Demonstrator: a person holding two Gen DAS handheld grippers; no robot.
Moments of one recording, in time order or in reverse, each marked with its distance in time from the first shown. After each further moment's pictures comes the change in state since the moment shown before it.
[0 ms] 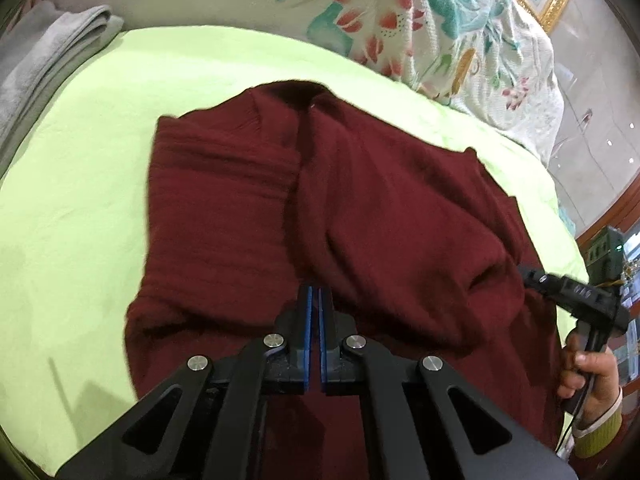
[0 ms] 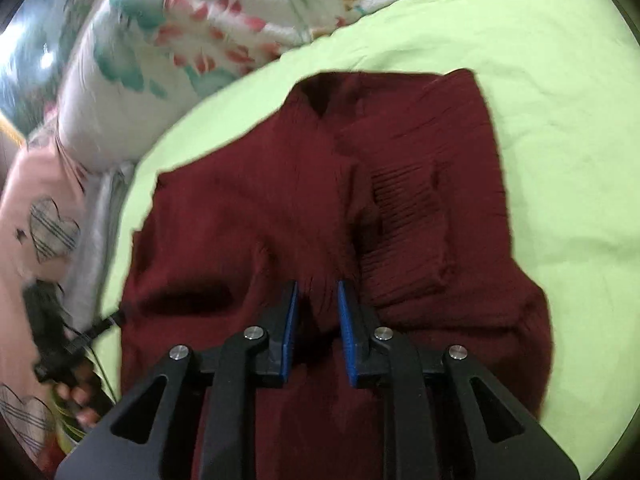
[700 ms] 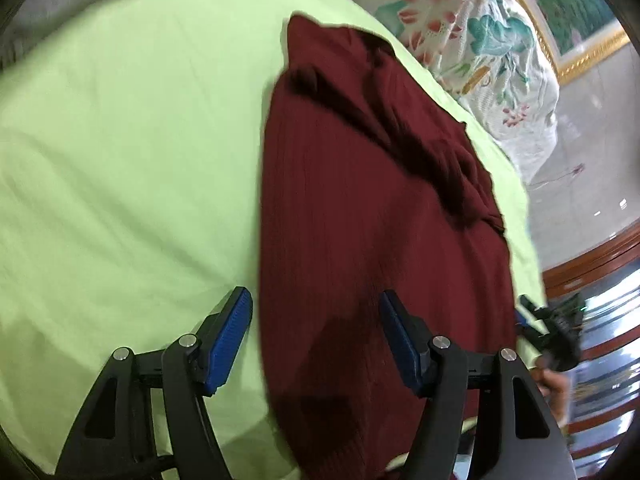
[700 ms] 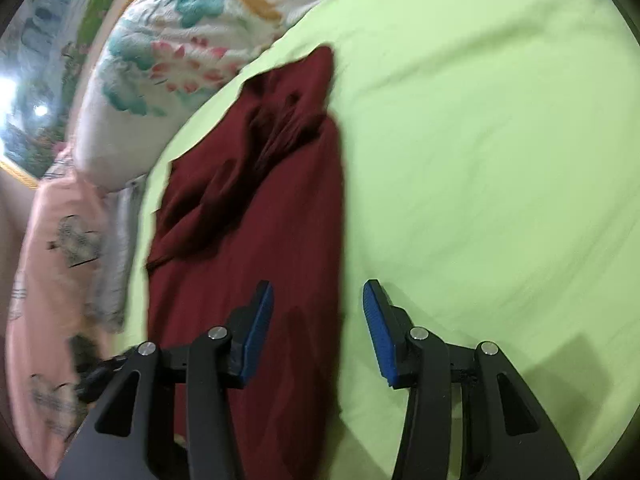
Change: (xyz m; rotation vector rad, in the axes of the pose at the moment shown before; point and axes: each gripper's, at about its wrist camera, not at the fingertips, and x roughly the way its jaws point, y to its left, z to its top) left arm -0.100 0.070 -0.162 -0.280 0.077 -0.149; right arm -0.111 -0.073 -0.121 0.171 -0.005 0.086
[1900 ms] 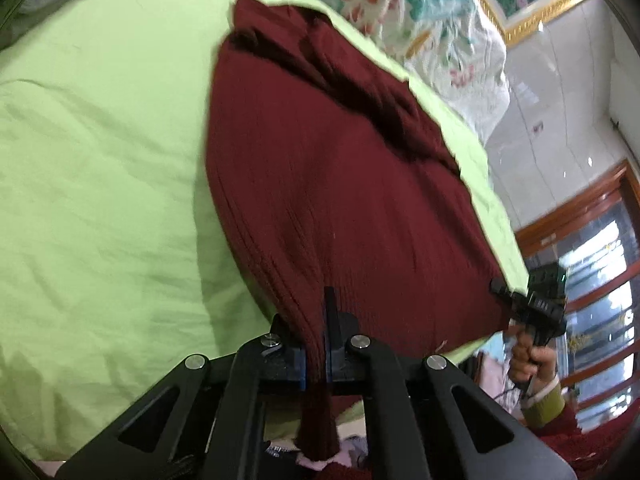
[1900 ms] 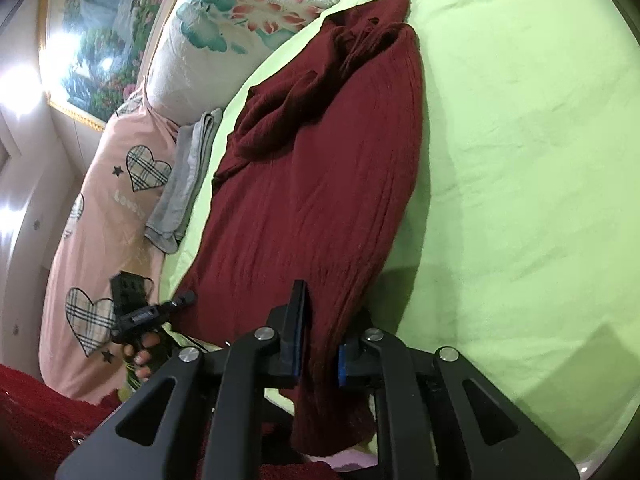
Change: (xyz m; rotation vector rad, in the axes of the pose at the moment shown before) left arm -0.028 -0.012 -0.062 0.123 0.008 -0.107; right arm -0.012 0.002 -0.069 -0.135 0.138 0.211
